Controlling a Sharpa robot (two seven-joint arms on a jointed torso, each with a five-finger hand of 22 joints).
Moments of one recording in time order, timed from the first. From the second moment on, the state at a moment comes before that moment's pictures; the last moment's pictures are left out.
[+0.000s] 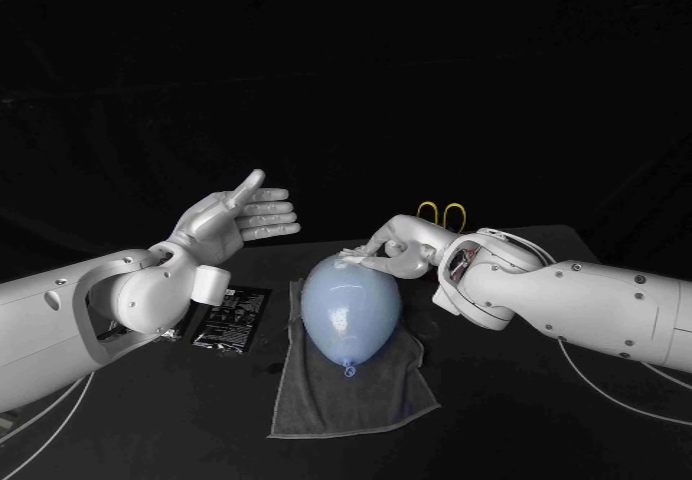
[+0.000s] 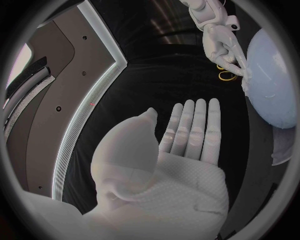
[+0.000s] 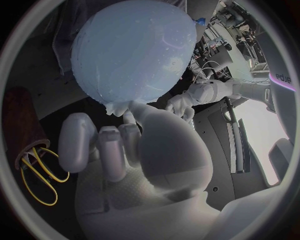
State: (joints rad) left arm 1.24 -0.97 -0.03 1.57 0.10 -0.05 0.43; left_hand 1.25 0.04 0.15 0.27 0.05 0.90 0.23 0.23 0.19 1.09 0.18 0.07 0.07 1.02 0.15 0.12 0.20 0.16 0.95 0.29 0.12 0.07; right arm 1.30 -0.74 -0.13 1.54 -1.18 -0.37 -0.10; right_hand 1.40 0.02 0.41 0.08 0.05 1.05 0.11 0.22 0.35 1.46 0.04 1.45 1.31 1.46 -0.02 1.57 1.31 0.06 1.46 0.08 1.25 1.31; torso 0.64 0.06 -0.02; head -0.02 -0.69
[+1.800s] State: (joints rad) left arm 1.21 -0.97 -0.03 1.57 0.10 -0.05 0.42; left_hand 1.25 0.05 0.14 0.28 0.05 0.90 0.23 0.22 0.18 1.08 0.18 0.07 0.07 1.01 0.15 0.12 0.20 0.17 0.95 0.29 0.12 0.07; right arm 1.21 -1.04 -0.14 1.96 -1.18 -0.62 0.20; right_hand 1.37 -0.01 0.51 0.03 0.04 1.04 0.10 0.28 0.36 1.47 0.03 1.48 1.31 1.47 -0.03 1.57 1.31 0.06 1.46 0.07 1.29 1.31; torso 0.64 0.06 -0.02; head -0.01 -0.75
